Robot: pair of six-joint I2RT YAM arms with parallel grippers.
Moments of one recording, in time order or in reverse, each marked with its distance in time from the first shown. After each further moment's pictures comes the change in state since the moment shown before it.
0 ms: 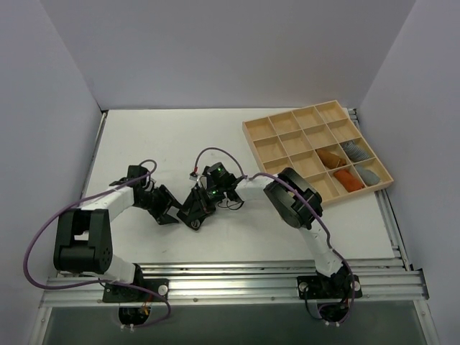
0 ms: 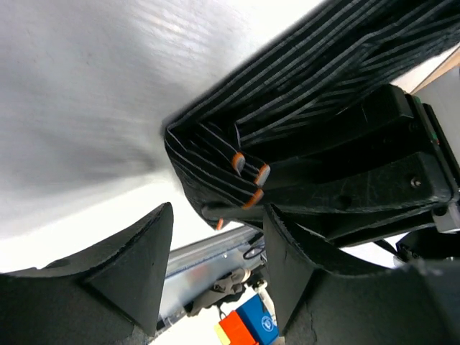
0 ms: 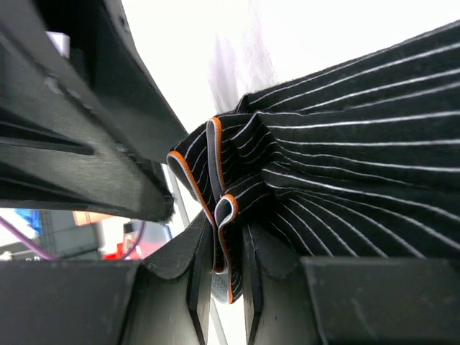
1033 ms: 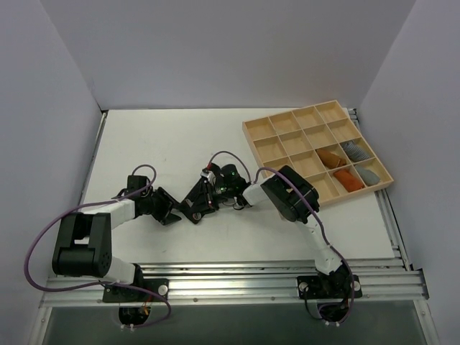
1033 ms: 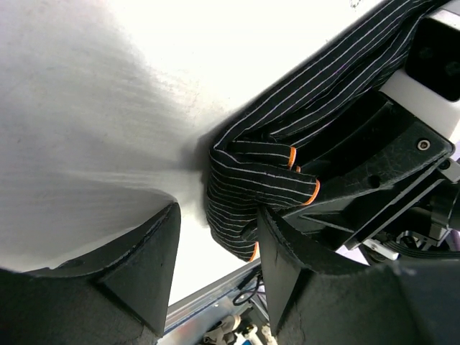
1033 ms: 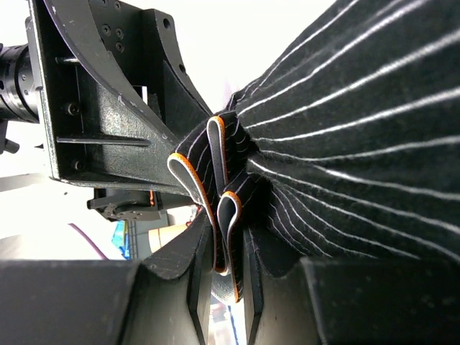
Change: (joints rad) left arm 0.000 -0.034 -0.198 0.390 -0.038 -0.129; right arm -0.079 0.092 -0.131 0.552 -0.074 0.456
